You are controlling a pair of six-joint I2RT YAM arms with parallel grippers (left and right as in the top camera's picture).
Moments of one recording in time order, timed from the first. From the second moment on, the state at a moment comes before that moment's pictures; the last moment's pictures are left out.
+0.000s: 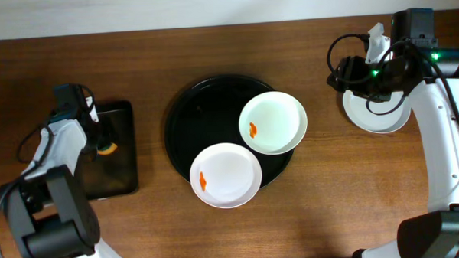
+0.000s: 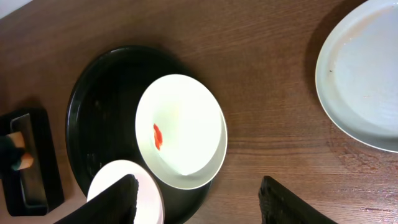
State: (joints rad) left arm 0.26 1.88 1.22 -0.60 -0.03 -0.09; right arm -0.10 1.66 1.69 -1.15 -0.36 0.20
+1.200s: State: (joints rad) left arm 0.26 1.86 1.21 -0.67 -0.12 -0.29; right arm -0.10 1.66 1.69 -1.16 -0.36 0.20
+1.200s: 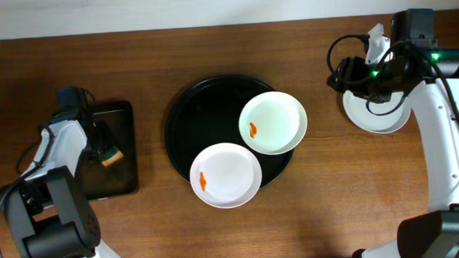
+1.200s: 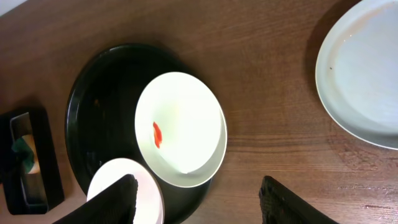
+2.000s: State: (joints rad) left arm 0.26 1.89 1.17 -0.59 -0.11 -0.29; right arm -0.10 1.66 1.69 -1.16 -0.36 0.20
